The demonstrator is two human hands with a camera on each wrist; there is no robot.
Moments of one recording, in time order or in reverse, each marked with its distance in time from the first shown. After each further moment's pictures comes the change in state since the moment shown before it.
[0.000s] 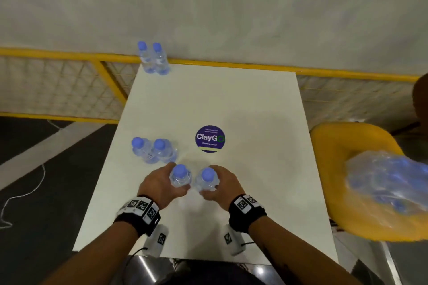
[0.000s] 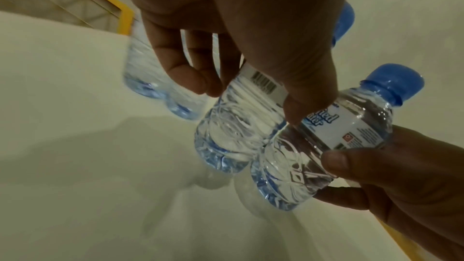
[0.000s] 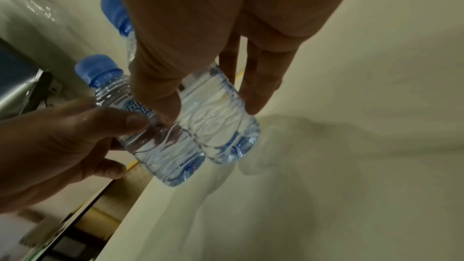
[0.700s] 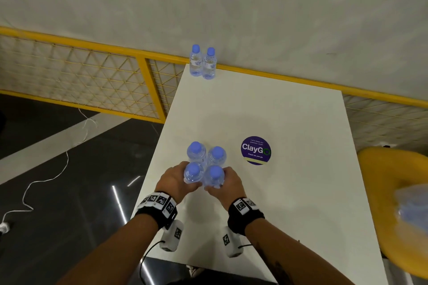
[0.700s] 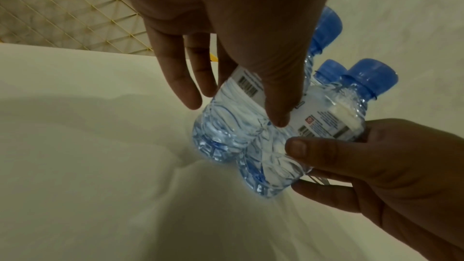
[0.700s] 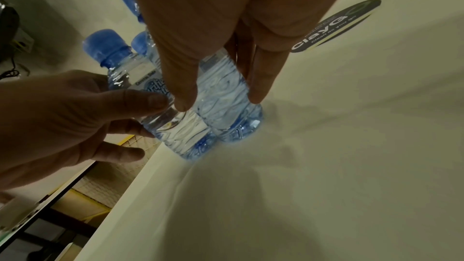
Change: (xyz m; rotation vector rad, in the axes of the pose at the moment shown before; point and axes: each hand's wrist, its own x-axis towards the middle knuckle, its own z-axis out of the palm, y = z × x) left_hand 0.033 -0.106 -0.072 -0.236 -0.071 -0.052; right_hand 0.069 -0.094 0.122 -0.002 0.062 0.158
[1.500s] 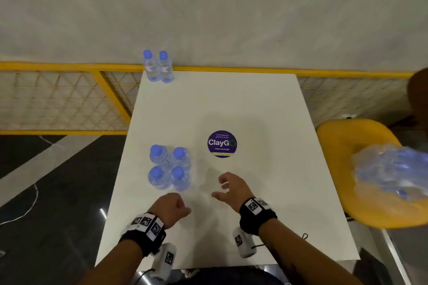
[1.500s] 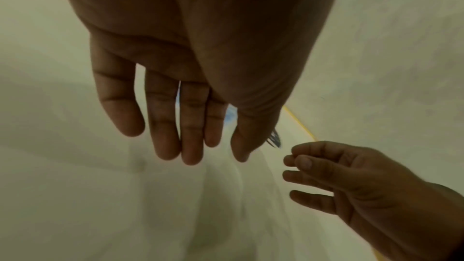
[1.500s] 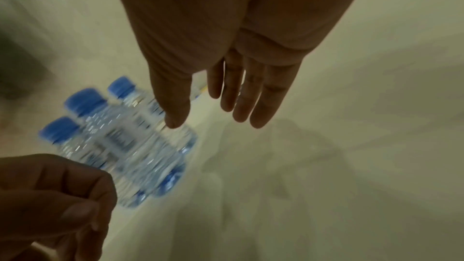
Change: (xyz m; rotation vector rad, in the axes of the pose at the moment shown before) left_hand -0.015 0.004 0.072 0.344 -0.289 -0.015; right_hand -0.020 0.102 -0.074 -0.095 -0.045 0.007
